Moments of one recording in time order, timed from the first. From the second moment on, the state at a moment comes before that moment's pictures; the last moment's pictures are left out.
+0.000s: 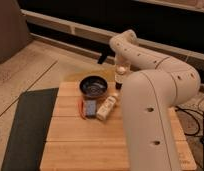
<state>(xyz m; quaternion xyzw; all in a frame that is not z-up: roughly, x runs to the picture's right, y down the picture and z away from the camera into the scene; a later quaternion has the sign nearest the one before) 0.152 -0.110 0.912 -0.08 0.20 0.76 0.62</state>
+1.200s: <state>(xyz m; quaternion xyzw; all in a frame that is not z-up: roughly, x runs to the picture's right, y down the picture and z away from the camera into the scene) 0.155 -0.103 0.951 -0.10 0.19 0.77 0.60</state>
